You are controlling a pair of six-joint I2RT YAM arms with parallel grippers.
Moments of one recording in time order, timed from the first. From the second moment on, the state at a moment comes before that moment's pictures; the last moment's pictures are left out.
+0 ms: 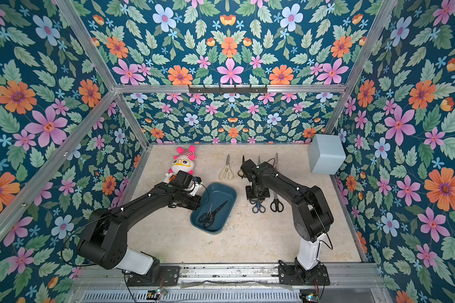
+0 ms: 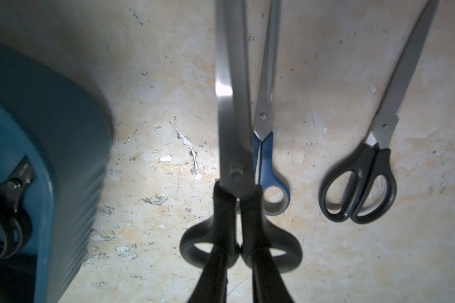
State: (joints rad) left arm -0.43 1.50 0.92 -0.61 0.22 -0.08; right arm 0.60 1.83 1.42 -1.08 0.01 0.45
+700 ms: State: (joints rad) left arm -0.43 1.35 0.86 -0.69 -0.03 -0.26; right arm 0.66 2.00 1.48 -0.96 -0.15 0.53
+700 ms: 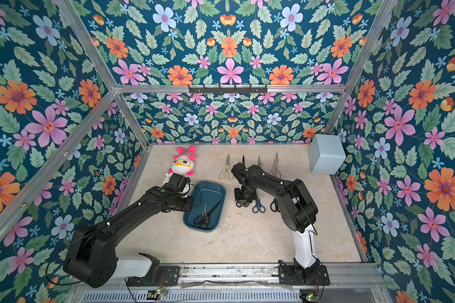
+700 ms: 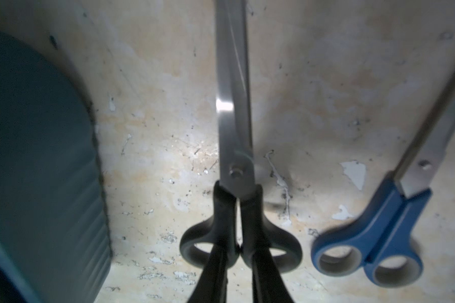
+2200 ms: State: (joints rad) left arm -0.40 1.24 0.78 -0.70 -0.21 -0.55; right arm 0.85 2.12 1.93 -1.04 -0.05 0.56
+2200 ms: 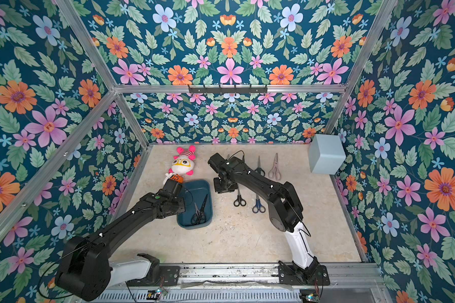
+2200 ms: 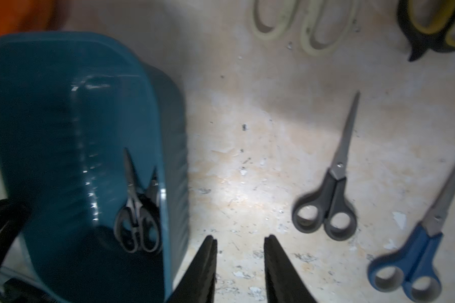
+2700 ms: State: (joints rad) left arm -0.03 1.13 0.72 -0.64 -0.07 -0.53; right arm 0.99 2.29 2.08 -1.01 -0.18 0.55
